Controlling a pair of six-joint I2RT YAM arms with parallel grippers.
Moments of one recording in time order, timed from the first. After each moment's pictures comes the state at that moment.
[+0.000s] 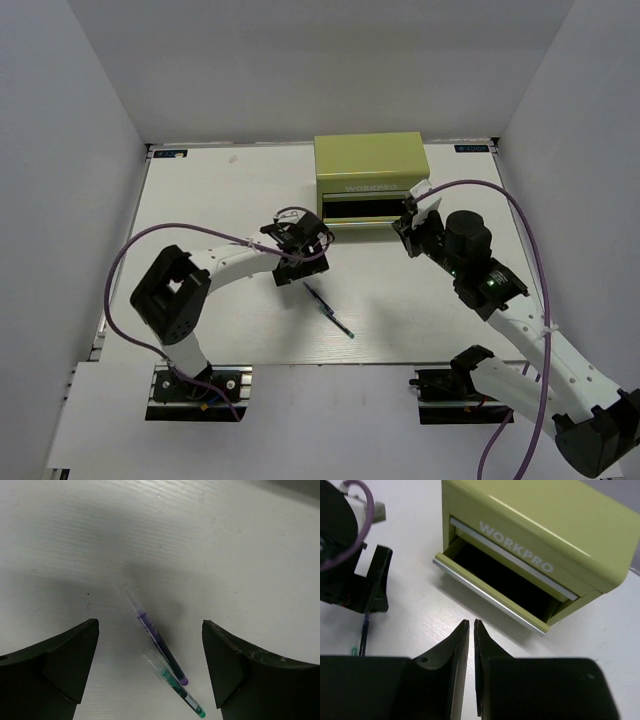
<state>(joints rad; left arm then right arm) -0.78 1.69 1.11 -0.59 -0.26 -1.01 0.55 0.86 0.80 -0.20 -0.09 -0.18</state>
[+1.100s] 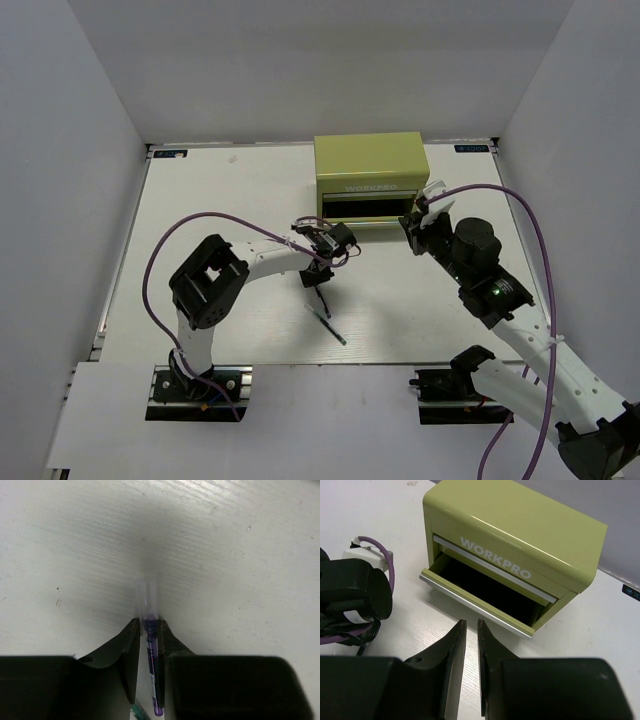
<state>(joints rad) -0.89 1.93 1.30 -0.77 -0.40 -1.18 0.55 0.78 0.76 -0.13 0.01 -0.16</state>
